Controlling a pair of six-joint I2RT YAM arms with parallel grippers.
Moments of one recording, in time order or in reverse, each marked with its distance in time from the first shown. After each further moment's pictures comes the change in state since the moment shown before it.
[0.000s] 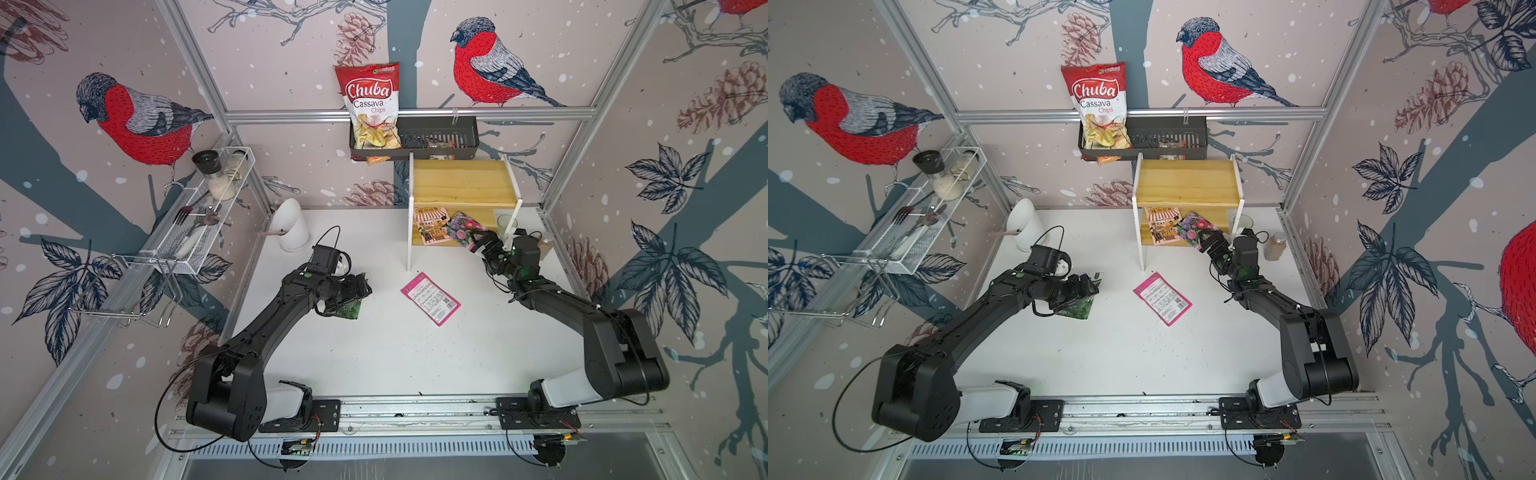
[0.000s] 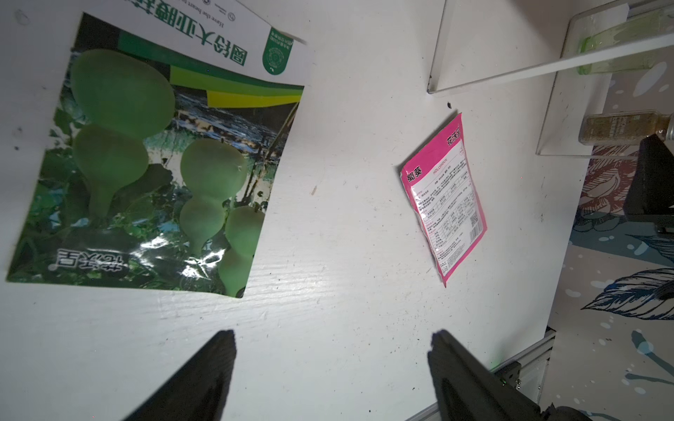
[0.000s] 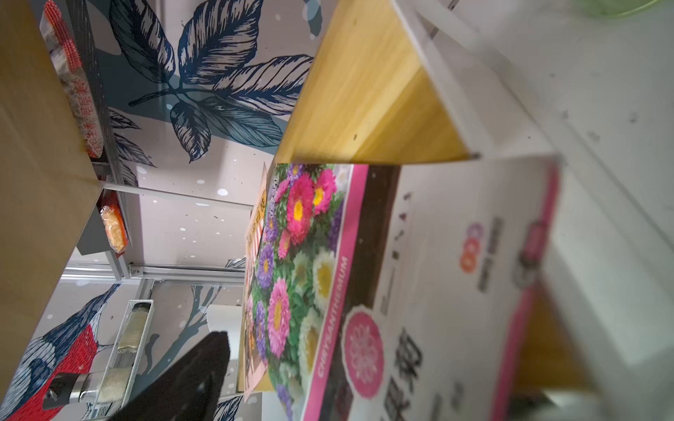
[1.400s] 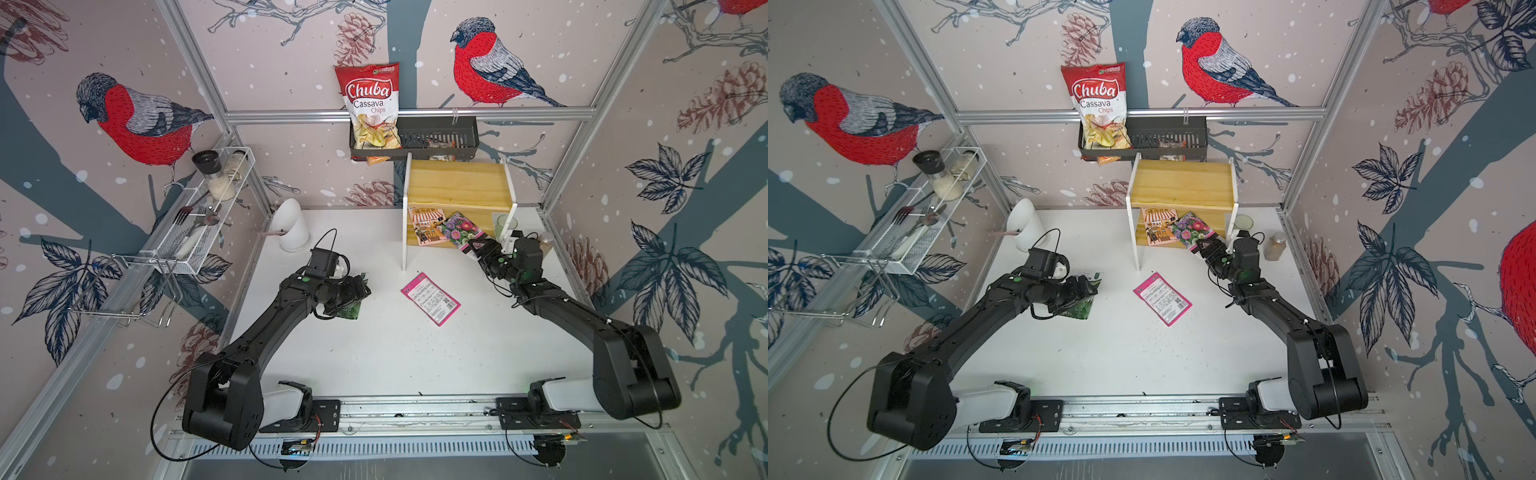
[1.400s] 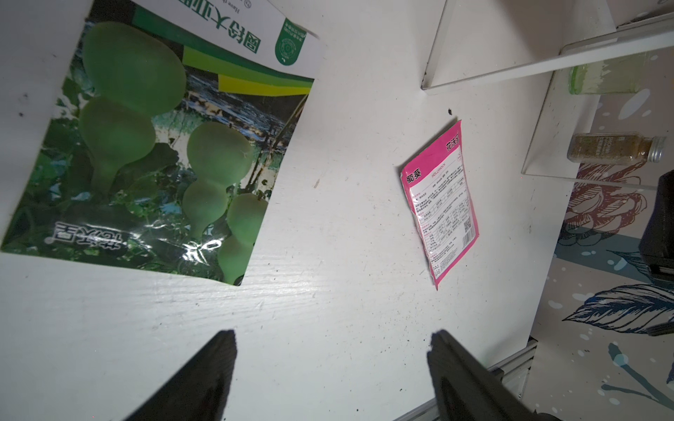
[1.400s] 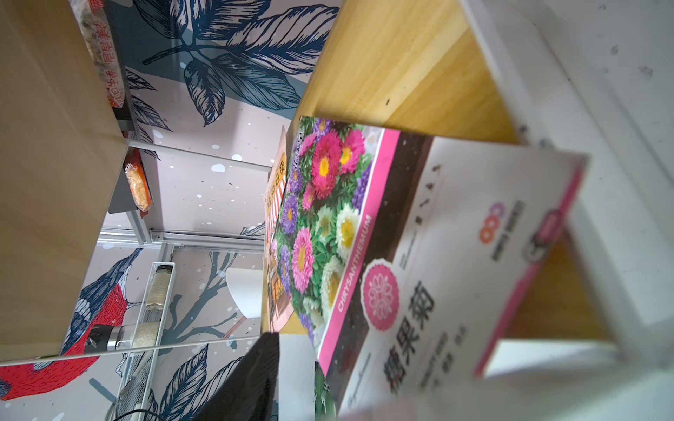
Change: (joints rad) left arm 0.000 -0.039 -0.032 0.008 0.000 -0.079; right arm 0.014 -0.123 -0.037 -0.102 -0.083 0.010
